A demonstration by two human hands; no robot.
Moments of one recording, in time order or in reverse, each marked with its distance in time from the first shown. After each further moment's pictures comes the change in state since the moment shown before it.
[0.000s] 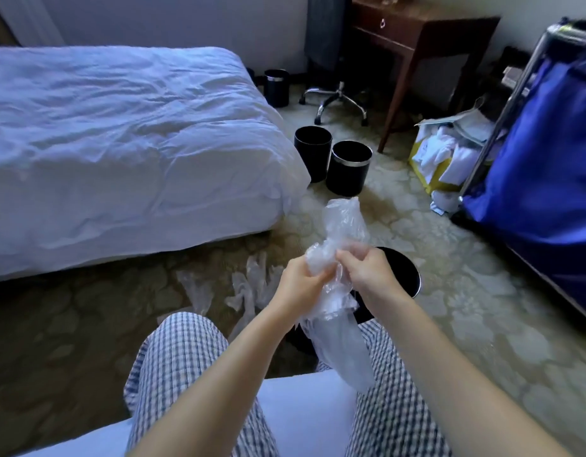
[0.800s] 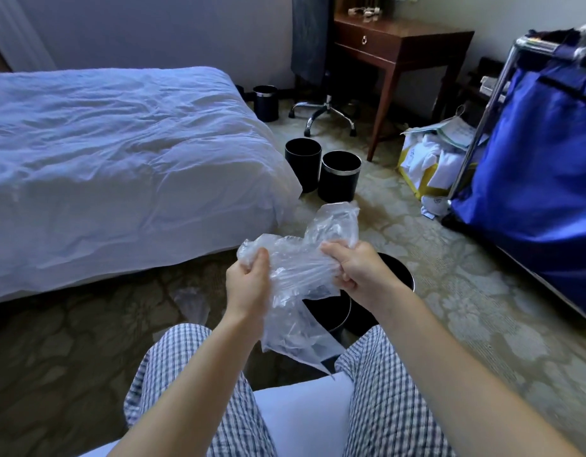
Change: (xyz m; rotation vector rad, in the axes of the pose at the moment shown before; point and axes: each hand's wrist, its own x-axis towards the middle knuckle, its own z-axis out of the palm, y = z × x) left_hand -0.018 0.015 -0.037 -0.326 0.412 -0.122; right_hand -0.016 -0.034 -0.001 0.306 -0.113 0.118
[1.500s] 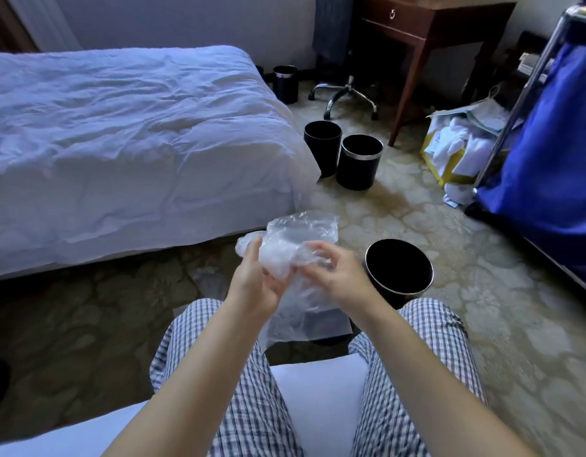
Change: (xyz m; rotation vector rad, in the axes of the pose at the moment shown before) left_hand -0.006 0.006 -0.020 -0.599 -0.092 -0.468; right_hand -0.011 0.052 0.025 -0.378 -0.200 -0.291
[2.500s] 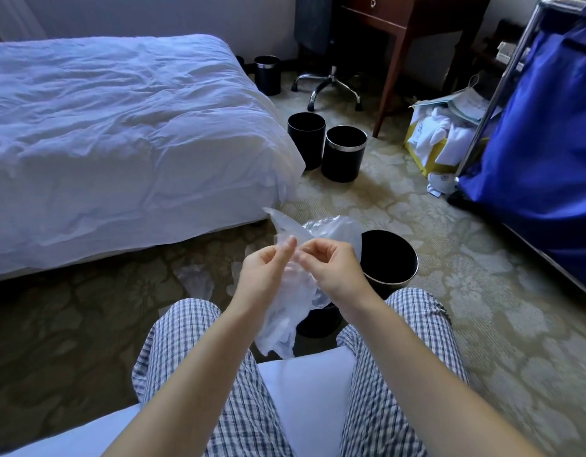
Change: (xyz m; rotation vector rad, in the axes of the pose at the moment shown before) left_hand 0.000 -0.026 0.006 0.840 -0.144 0.433; right_hand -0.002 0.000 -0.005 0.078 0.117 0.010
